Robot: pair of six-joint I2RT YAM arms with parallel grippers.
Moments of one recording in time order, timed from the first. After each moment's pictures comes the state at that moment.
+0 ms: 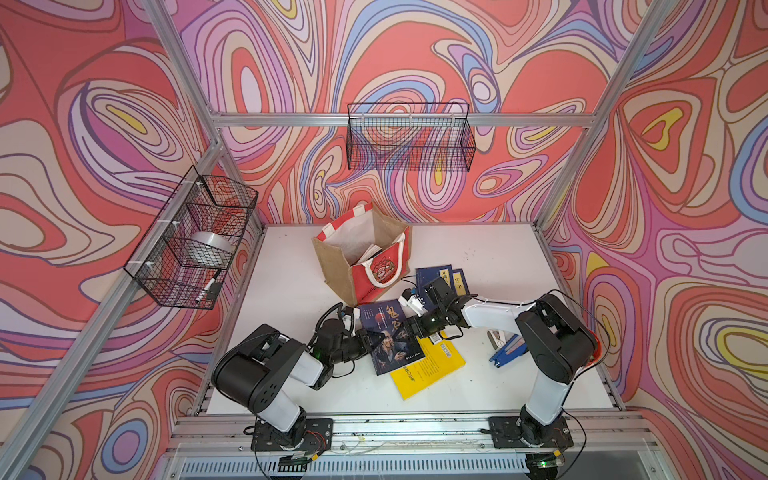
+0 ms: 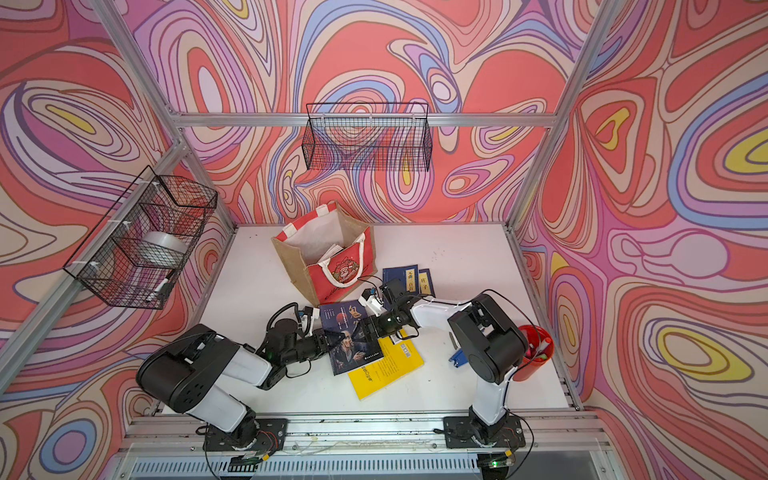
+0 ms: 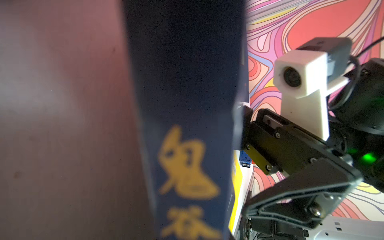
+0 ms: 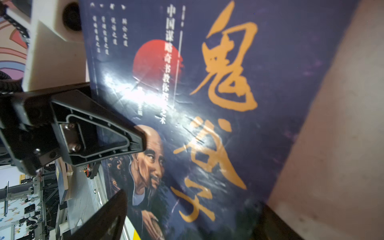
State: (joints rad) left arm -0.48 1.54 0.18 0.91 0.52 -1.02; right arm 0.59 1.79 0.97 -0.23 -0.69 0.23
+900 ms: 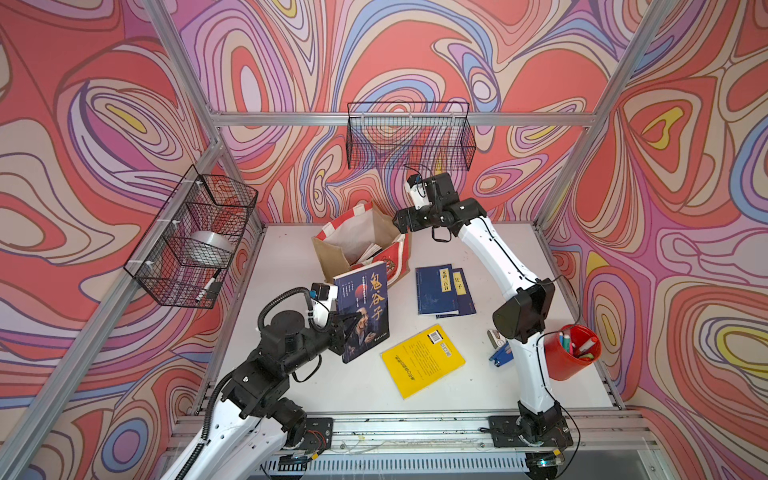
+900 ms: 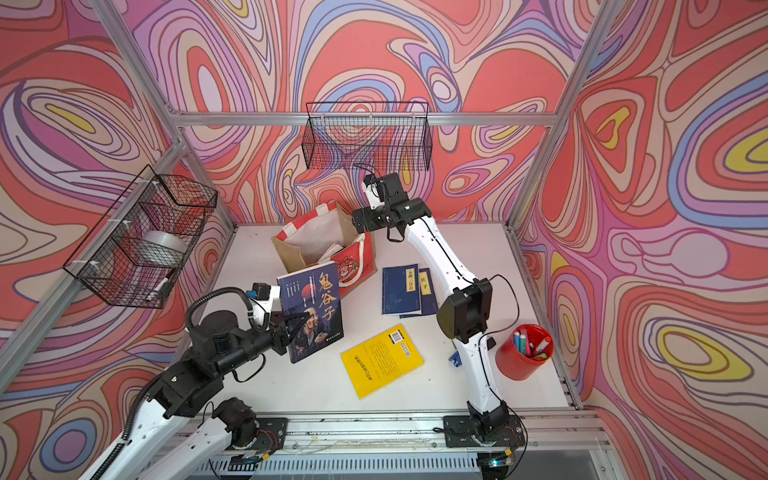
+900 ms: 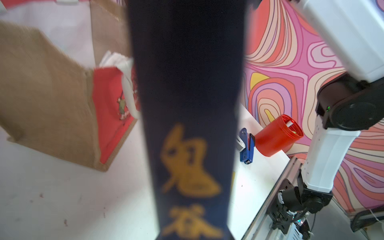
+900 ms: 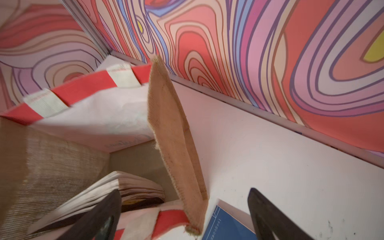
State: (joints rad) left arm -0.55 0.56 0.73 -0.45 0.20 -0.38; right arm 0.47 2.26 2.46 -0.90 -0.14 0.04
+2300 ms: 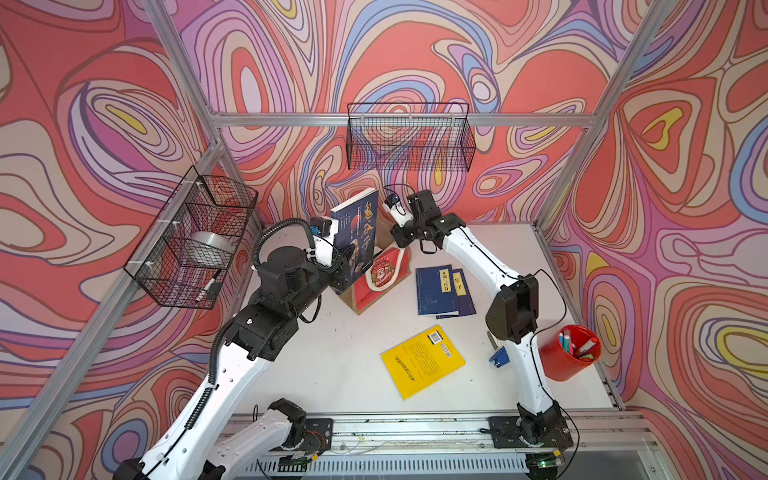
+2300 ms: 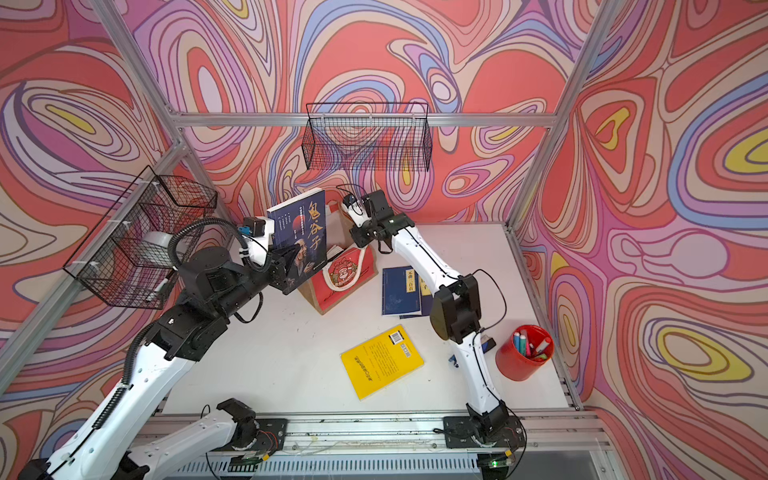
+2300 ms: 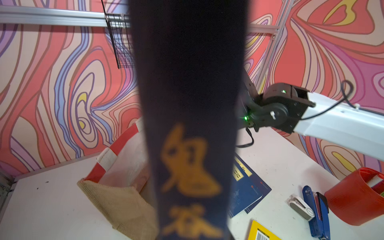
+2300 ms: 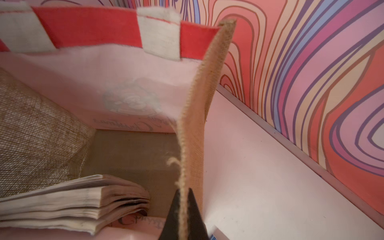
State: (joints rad) left arm -0.46 0.97 1.20 -0.36 0.03 -0.10; right arm 0.52 2.22 2.19 -0.64 -0.18 -0.21
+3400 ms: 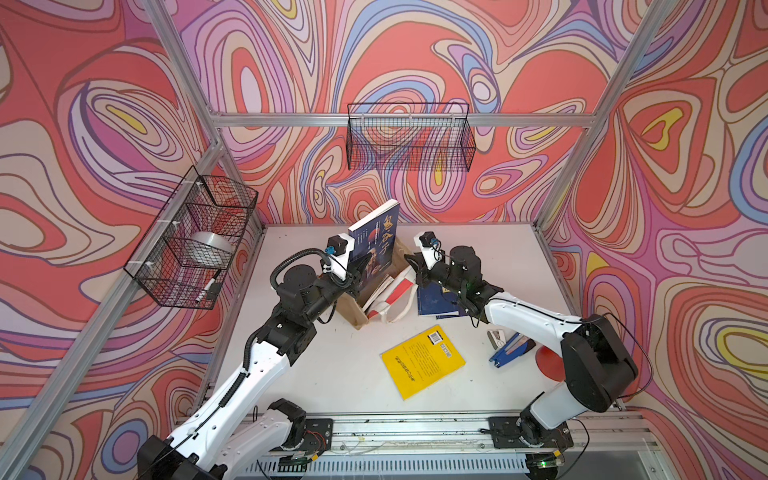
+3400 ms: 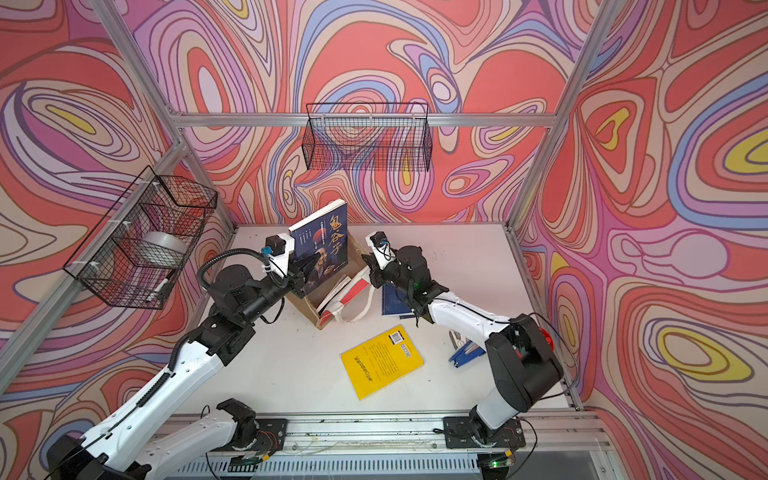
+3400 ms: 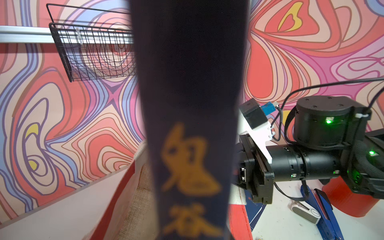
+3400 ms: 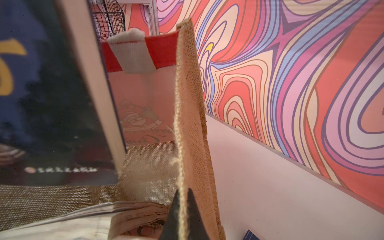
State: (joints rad) left arm -0.45 0.98 0.84 0.16 0.22 -0.02; right arm 0.57 1.57 1.01 0.40 -0.24 -0.06
